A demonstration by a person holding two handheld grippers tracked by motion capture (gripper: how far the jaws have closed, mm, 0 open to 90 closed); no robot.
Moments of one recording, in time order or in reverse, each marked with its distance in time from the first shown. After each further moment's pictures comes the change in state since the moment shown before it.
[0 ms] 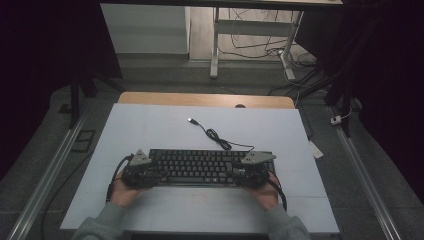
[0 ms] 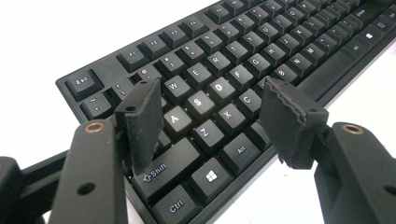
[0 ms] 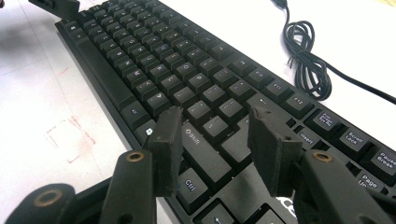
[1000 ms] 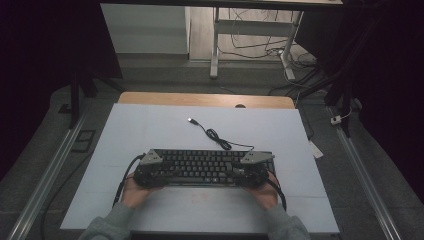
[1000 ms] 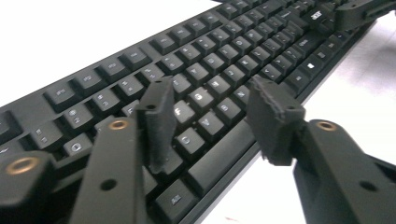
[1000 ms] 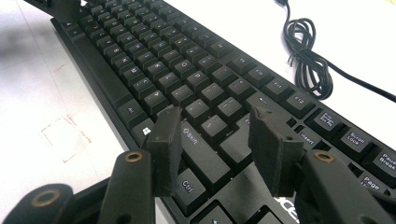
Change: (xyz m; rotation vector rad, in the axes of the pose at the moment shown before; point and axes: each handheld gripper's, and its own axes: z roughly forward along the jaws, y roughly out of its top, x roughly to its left) left arm -0.023 0.017 0.014 -0.046 -0.115 0.003; right arm -0.001 0.000 0.003 0.015 -0.005 -0.007
